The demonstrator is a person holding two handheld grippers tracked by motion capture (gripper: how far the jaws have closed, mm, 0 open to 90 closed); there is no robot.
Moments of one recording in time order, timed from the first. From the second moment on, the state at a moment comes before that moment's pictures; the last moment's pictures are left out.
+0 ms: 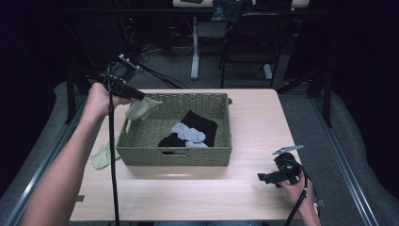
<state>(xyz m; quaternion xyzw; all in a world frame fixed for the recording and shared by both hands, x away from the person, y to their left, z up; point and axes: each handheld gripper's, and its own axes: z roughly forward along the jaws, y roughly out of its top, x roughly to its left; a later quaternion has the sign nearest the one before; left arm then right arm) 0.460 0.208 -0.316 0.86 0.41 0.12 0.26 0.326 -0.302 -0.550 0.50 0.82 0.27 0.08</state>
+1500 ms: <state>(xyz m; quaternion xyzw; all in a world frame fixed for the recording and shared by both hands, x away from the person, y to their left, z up) 0.467 0.326 -0.440 0.79 0.58 0.13 0.17 0.327 -0.301 -0.551 0.50 0.82 0.27 0.08</state>
